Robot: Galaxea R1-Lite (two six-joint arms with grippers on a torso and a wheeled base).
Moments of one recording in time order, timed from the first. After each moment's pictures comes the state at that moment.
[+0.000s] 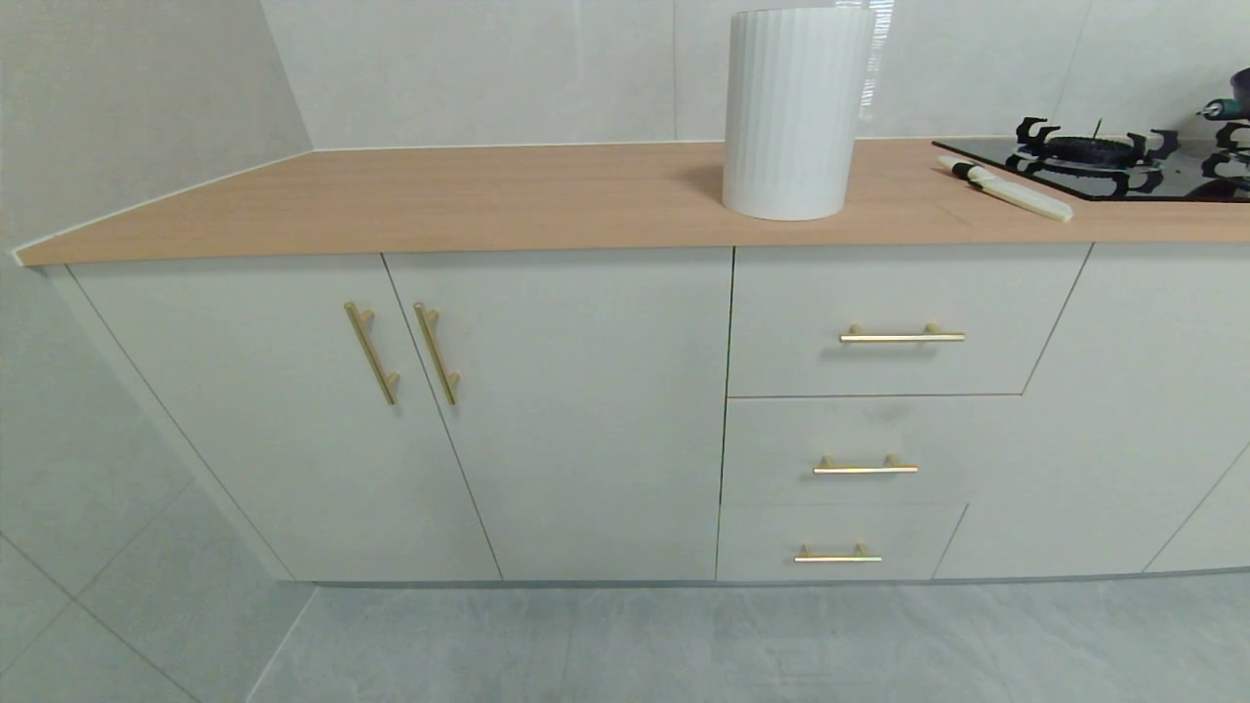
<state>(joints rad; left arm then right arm) 0.01 0.00 0.00 0.00 0.04 0.00 0.00 0.00 0.00 0.00 -0.02 0.02</state>
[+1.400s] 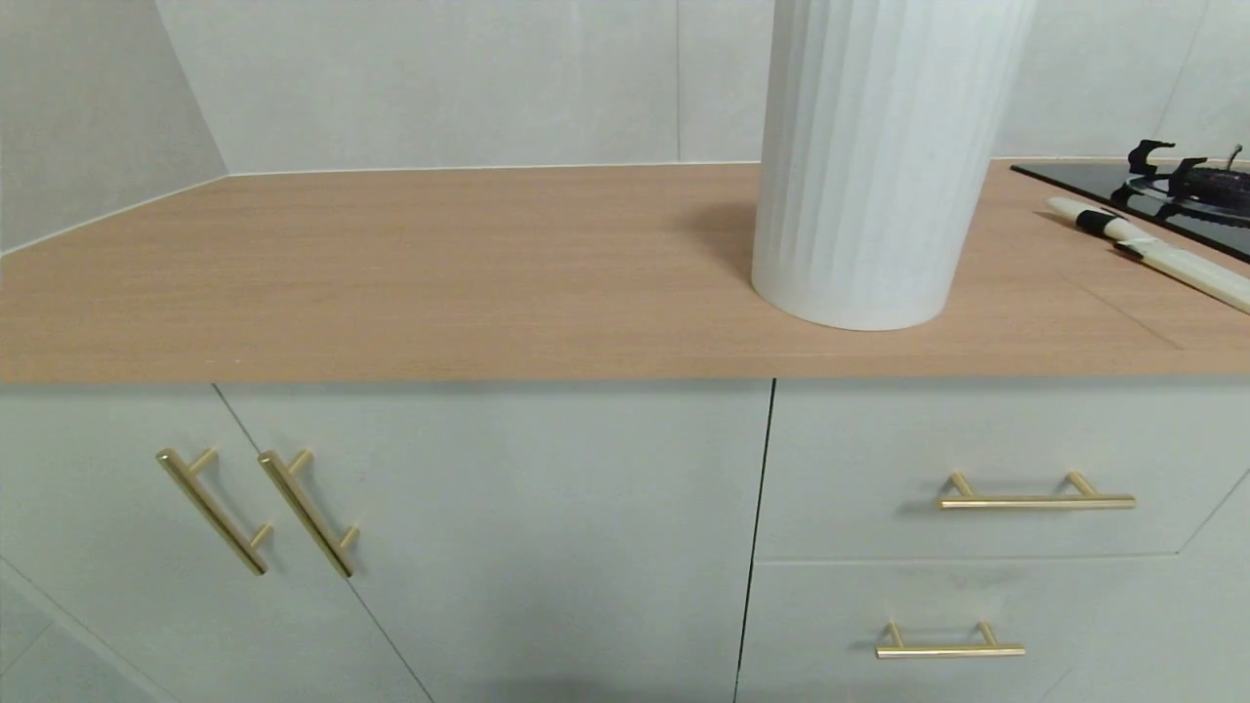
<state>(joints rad) 0.01 0.00 0.00 0.00 0.04 0.00 0.00 0.00 0.00 0.00 -0.02 0.02</state>
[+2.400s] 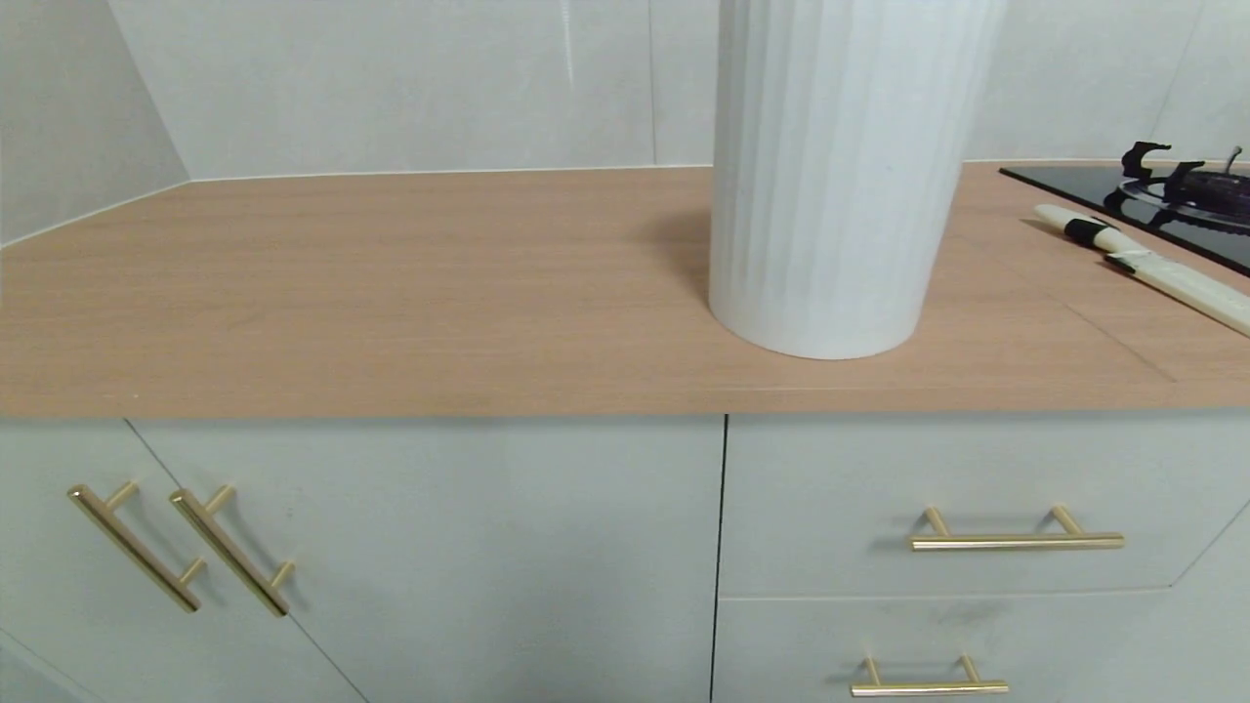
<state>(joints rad) 0.01 0.00 0.00 0.00 0.04 0.00 0.00 0.00 0.00 0.00 -0.02 0.02</state>
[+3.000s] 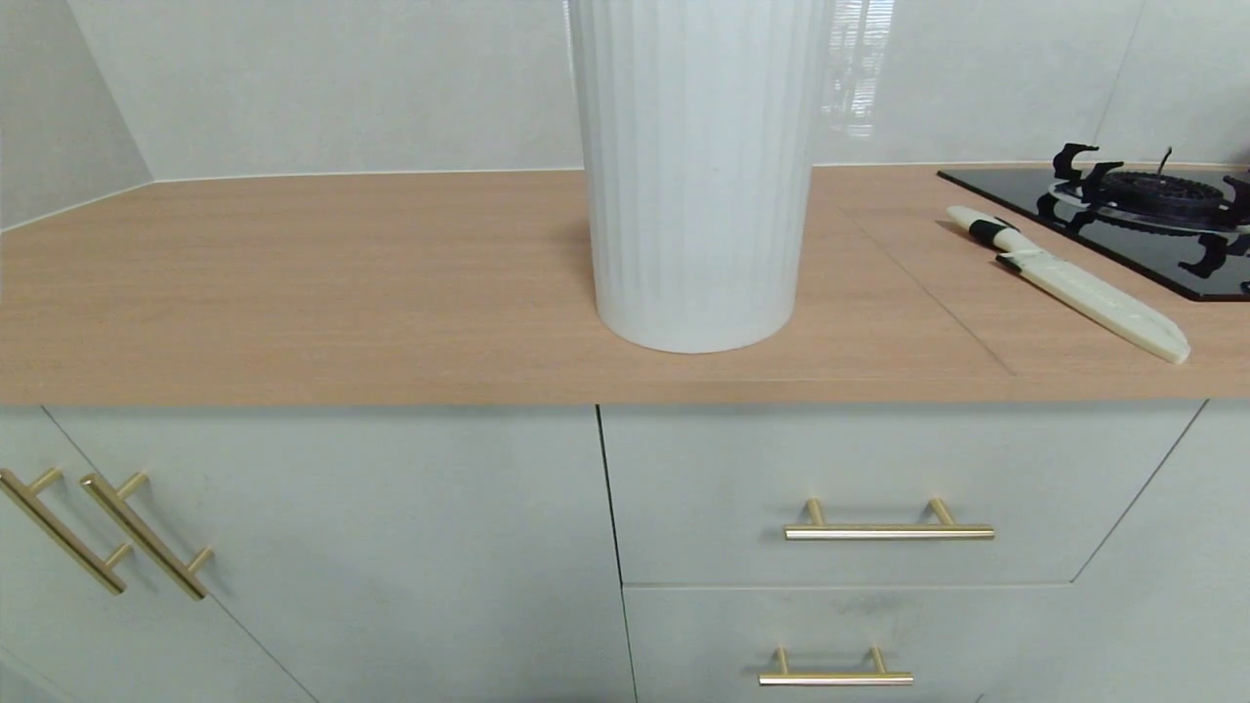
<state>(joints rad) 0.00 0.00 0.00 0.00 0.04 0.00 0.00 0.00 0.00 0.00 -0.02 0.02</state>
